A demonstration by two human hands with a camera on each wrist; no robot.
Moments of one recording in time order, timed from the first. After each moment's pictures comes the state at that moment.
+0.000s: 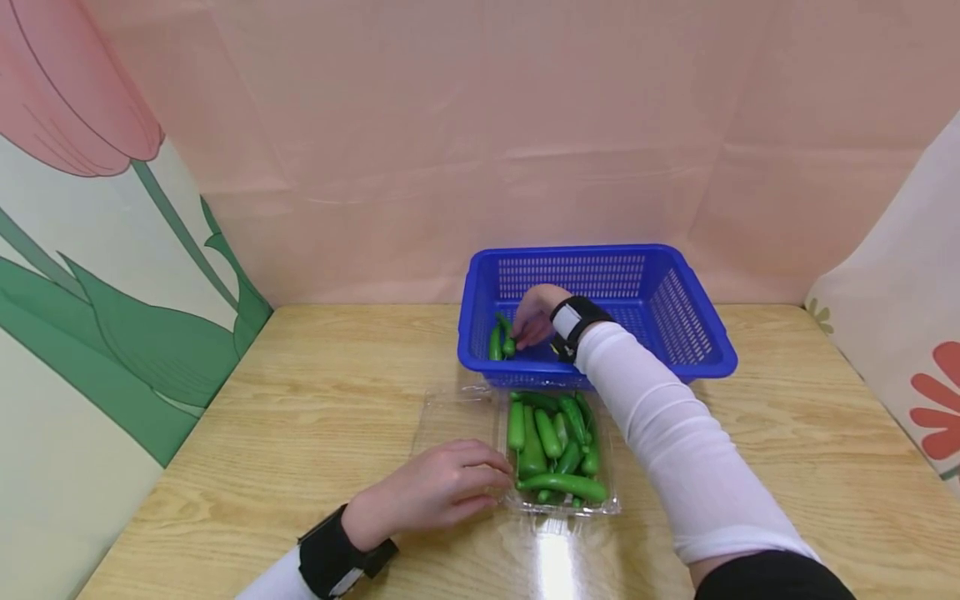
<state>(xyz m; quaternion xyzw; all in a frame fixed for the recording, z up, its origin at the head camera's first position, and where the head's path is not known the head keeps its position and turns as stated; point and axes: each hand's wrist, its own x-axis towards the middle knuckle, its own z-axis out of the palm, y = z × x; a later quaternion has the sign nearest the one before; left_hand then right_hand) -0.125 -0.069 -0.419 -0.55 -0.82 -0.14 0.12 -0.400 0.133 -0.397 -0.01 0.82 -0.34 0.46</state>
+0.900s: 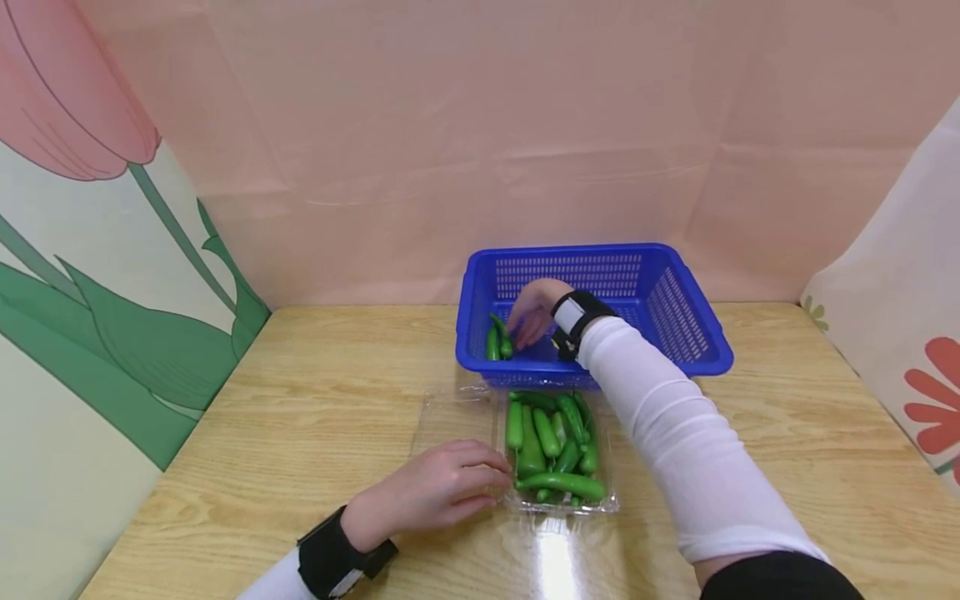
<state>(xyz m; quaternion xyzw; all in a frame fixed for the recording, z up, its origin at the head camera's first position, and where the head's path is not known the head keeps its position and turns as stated) -0.126 -0.067 -0.420 -0.56 -0.81 -0.13 0.12 -0.394 0.141 -0.383 -0.03 0.82 -0.34 0.46</state>
